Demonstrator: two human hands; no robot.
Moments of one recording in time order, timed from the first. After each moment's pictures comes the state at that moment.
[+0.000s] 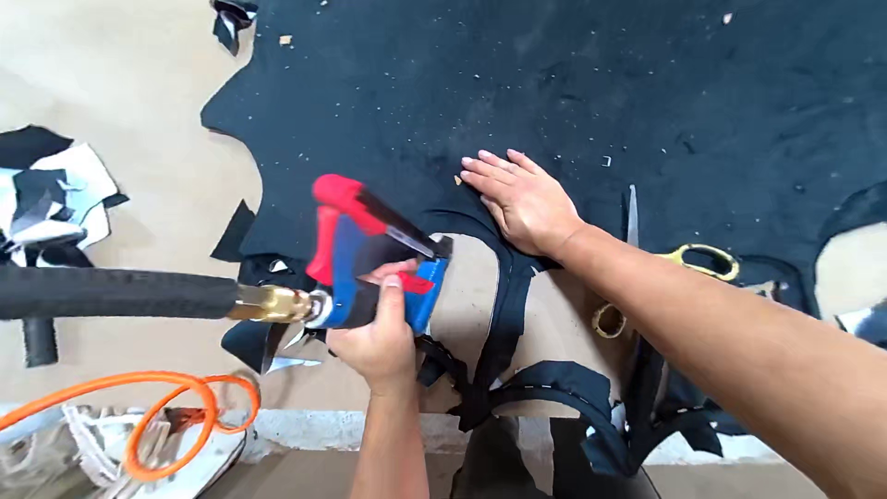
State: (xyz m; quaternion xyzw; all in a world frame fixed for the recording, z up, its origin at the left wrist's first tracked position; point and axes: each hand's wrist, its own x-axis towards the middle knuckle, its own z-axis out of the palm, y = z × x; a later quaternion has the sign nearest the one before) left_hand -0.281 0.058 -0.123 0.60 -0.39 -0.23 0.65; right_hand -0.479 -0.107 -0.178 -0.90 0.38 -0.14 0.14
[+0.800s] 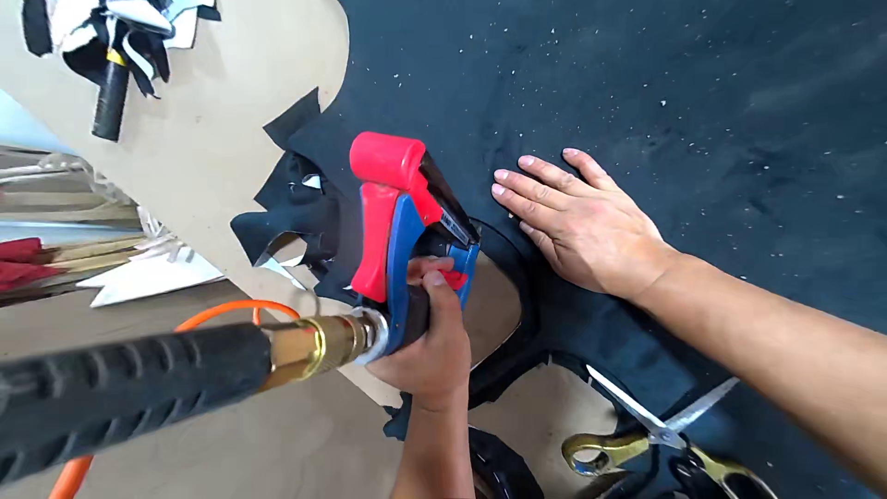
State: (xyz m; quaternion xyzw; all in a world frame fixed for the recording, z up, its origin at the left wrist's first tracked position) left_hand -0.364 -0.006 -0.132 0.71 -0.22 0.08 0.66; right_hand -0.448 -0.204 -0.181 -0.98 0.05 -0.09 0.20
